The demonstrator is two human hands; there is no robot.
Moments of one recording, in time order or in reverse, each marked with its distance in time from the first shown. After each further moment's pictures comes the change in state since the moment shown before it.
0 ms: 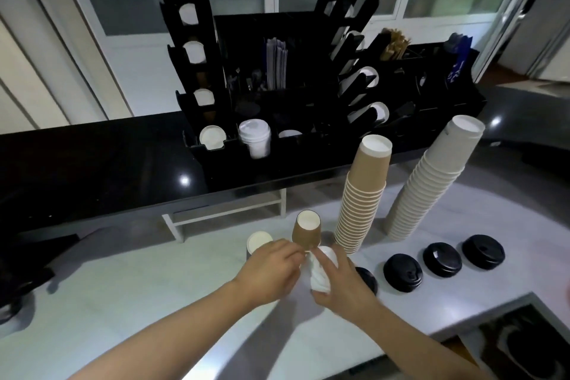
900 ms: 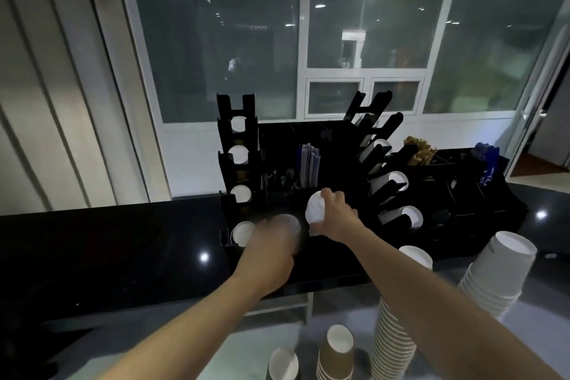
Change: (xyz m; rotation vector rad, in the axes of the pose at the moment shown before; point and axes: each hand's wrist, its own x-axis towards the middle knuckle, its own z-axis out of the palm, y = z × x) left_hand 0.105 -0.110 -0.135 0.558 0.126 -0.294; right_hand 0.285 -0.070 -0.219 -0.057 0.184 0.079
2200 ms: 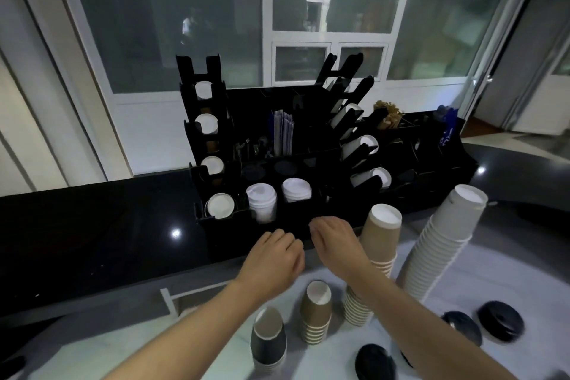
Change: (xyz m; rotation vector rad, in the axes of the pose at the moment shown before) left_hand -0.028 0.056 0.024 -0.289 0.182 0.170; right_hand -0.127 0.038 0.056 0.044 0.332 -0.294
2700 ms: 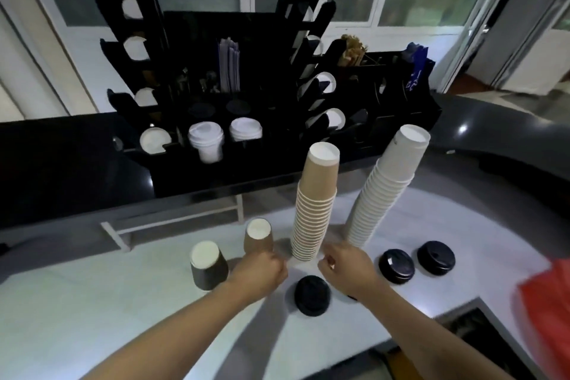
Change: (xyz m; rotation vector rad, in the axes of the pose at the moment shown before) left_hand -0.045 0.141 0.082 -0.114 -0.599 -0.153; right_hand -0.193 0.096 -0.027 -0.011 -0.379 0.275
